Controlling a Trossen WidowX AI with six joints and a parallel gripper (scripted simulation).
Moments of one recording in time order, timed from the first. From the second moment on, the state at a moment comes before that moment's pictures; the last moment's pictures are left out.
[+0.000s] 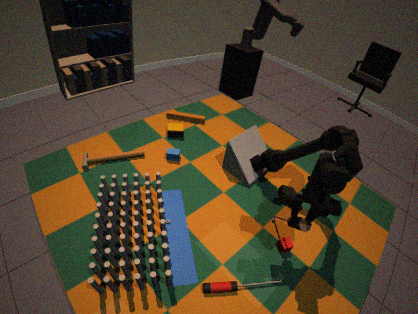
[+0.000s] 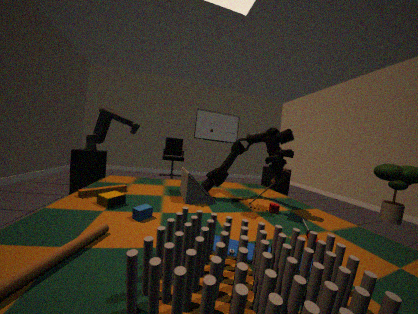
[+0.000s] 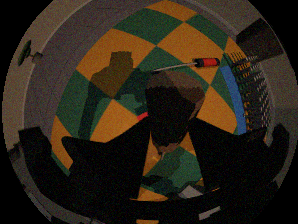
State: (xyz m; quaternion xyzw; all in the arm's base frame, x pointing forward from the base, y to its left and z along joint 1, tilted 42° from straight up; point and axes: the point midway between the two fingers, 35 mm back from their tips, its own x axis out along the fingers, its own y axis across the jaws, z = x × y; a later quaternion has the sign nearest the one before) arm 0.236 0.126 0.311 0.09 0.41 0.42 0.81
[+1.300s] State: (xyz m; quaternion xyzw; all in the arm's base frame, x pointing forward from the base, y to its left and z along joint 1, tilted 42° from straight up) arm 0.156 0.193 0.373 0.51 0.68 0.24 0.47
